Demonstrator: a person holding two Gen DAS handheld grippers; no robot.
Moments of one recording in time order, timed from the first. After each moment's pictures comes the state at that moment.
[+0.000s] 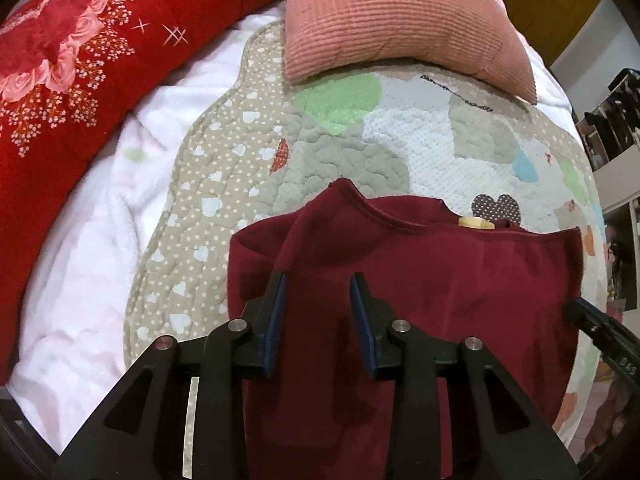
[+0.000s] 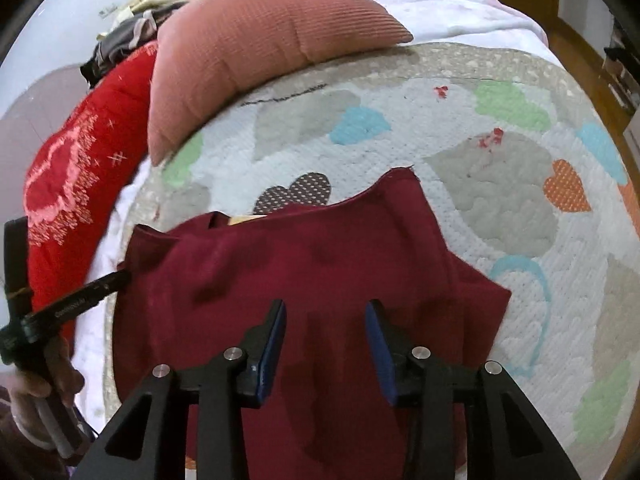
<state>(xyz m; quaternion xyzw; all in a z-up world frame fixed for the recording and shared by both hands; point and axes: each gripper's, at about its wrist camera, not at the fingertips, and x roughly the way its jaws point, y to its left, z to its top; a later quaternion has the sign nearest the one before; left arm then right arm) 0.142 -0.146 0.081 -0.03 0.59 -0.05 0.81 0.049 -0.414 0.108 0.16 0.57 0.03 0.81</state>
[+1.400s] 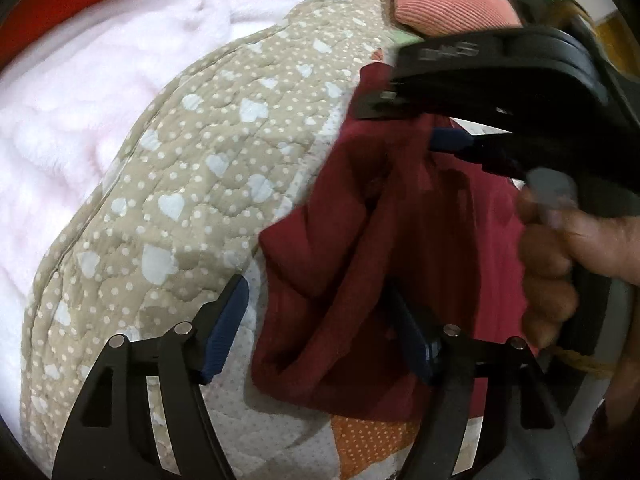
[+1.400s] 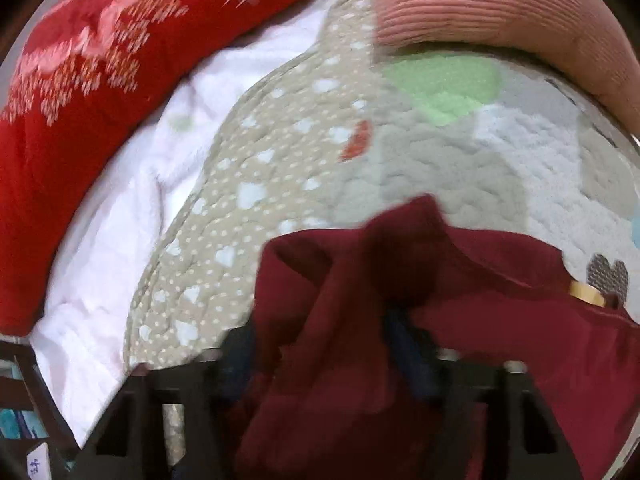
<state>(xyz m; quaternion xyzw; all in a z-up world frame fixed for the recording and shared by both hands) 0.007 -0.071 0.020 -0.23 0.58 -0.06 0.78 0.162 -0.144 0.048 0.02 0.64 0.12 0.76</state>
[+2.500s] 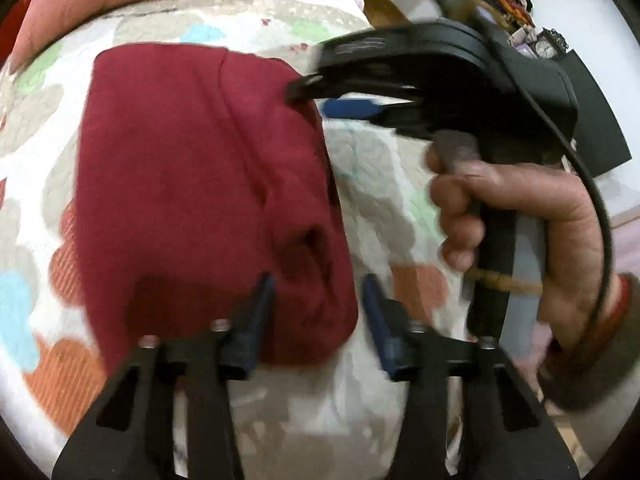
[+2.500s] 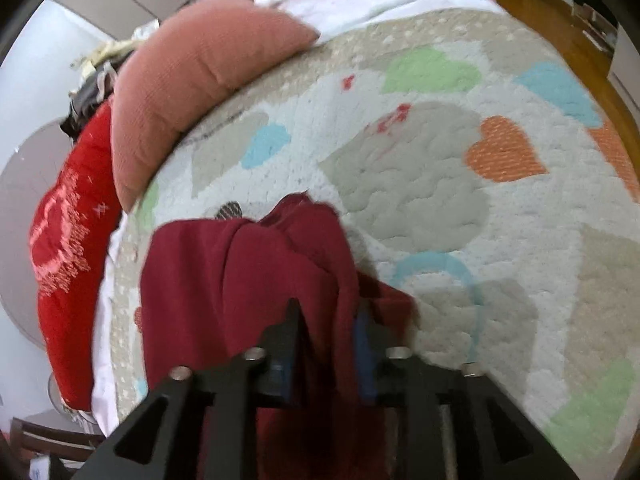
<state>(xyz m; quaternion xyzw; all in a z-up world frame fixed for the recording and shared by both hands) -0.038 -0.373 0.106 -0.03 0.60 -0.33 0.72 0.043 -0.519 0.105 0.25 0.55 -0.01 0.79</state>
